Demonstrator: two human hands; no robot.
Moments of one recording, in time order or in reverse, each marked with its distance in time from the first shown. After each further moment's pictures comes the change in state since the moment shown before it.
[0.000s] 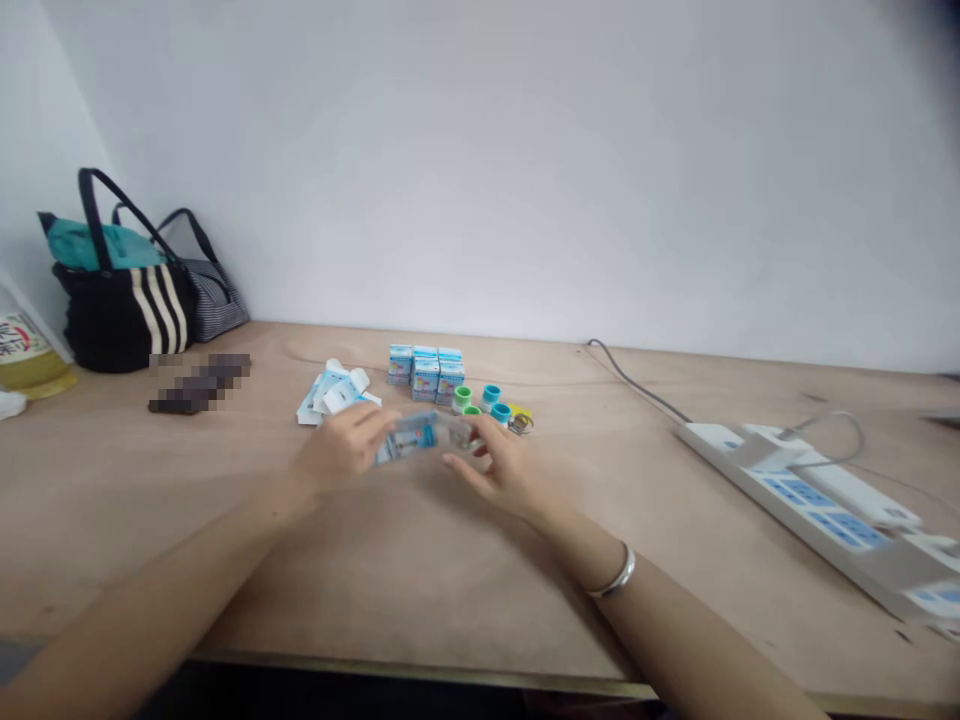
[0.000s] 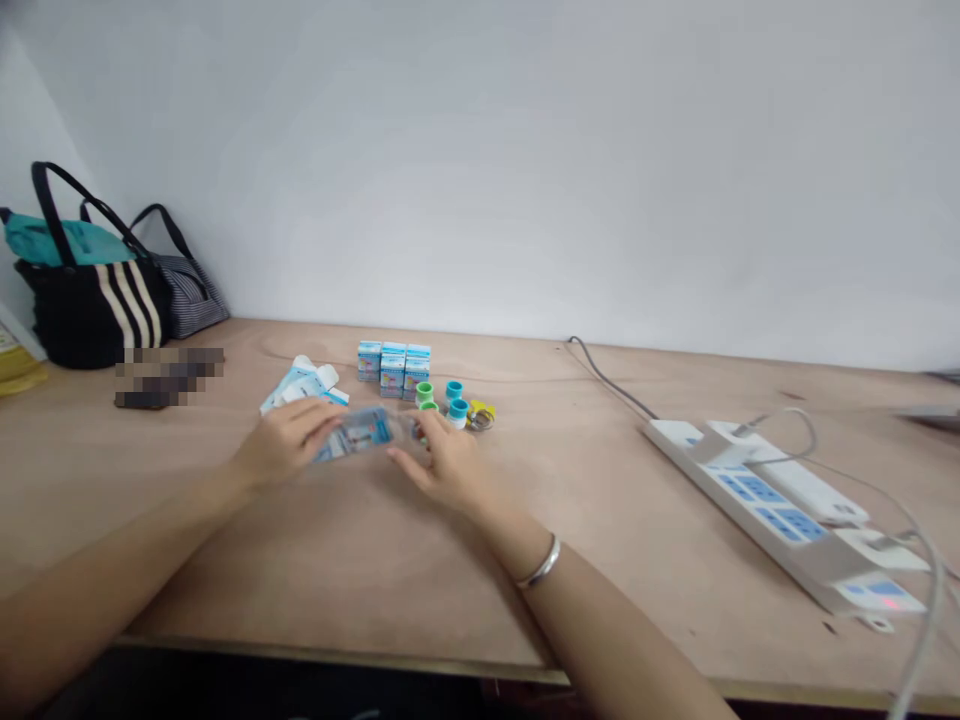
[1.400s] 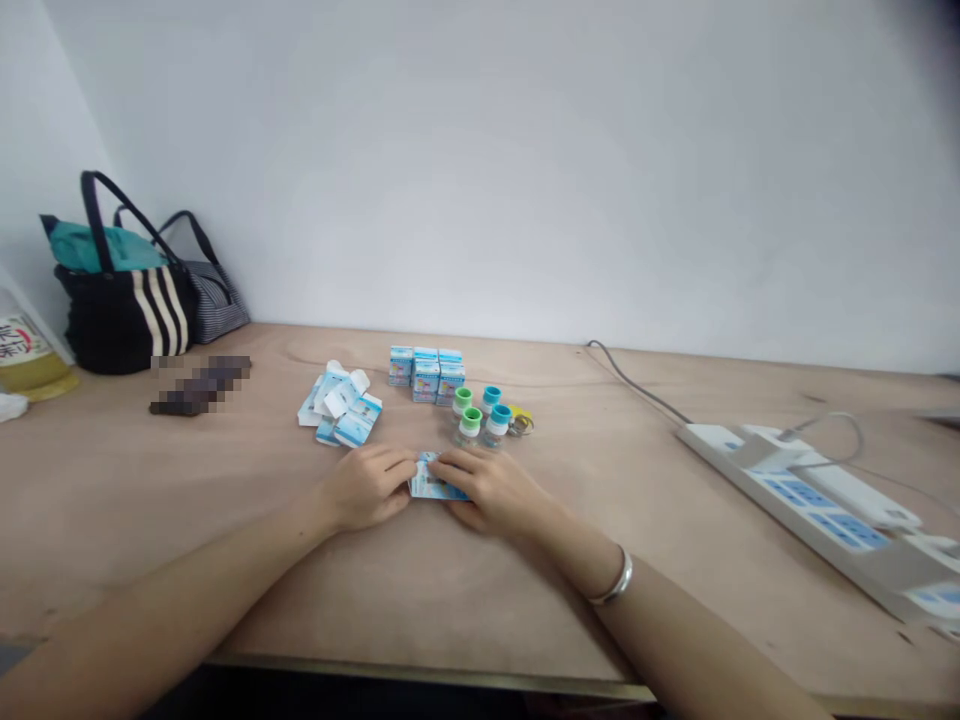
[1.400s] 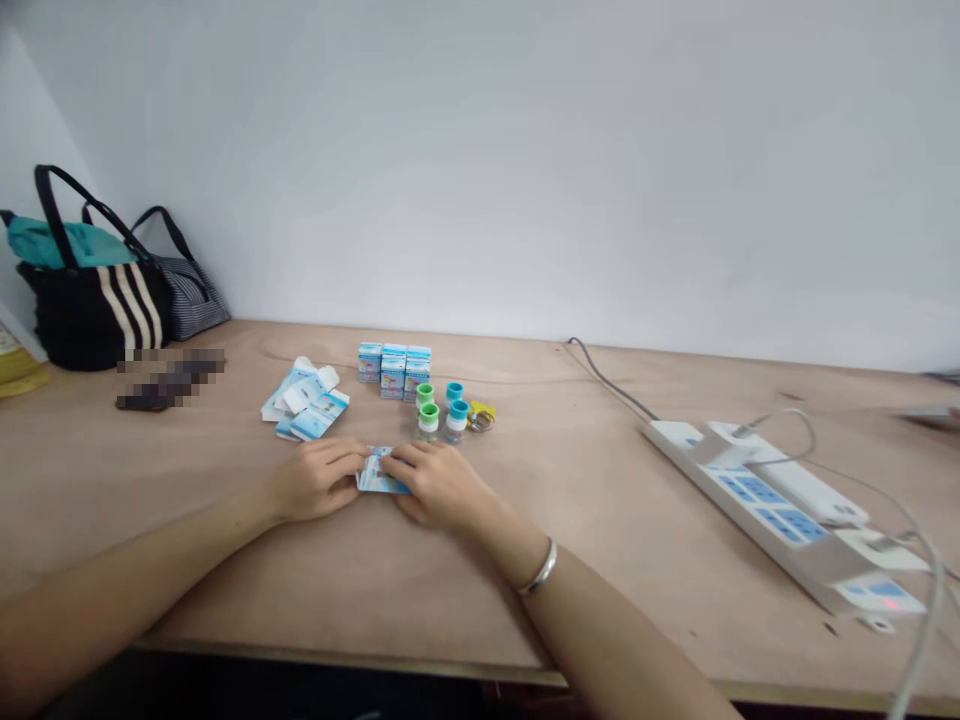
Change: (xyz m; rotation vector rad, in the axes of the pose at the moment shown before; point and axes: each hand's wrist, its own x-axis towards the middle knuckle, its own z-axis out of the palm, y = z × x) left_hand -0.018 0.013 0.030 -0.083 -0.207 0.199; right_hand -0.006 -0.003 0.004 -0.291 -0.359 -0.348
